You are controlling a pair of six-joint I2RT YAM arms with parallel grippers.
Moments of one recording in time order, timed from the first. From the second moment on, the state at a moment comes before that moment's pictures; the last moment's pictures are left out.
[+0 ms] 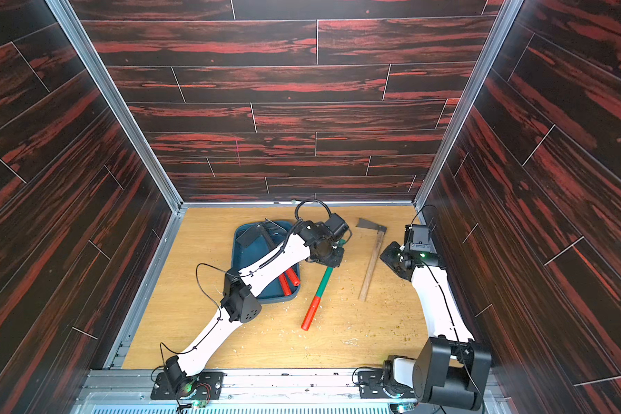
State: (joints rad) left arm -0.87 2.55 2.70 -1.26 0.04 -0.47; right arm -0.09 1.28 1.04 -0.67 -0.18 0.65
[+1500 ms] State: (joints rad) left arm -0.44 2.07 2.05 -1.16 0.21 -0.40; right arm -0.05 1.33 1.04 -0.65 -0.18 0.68
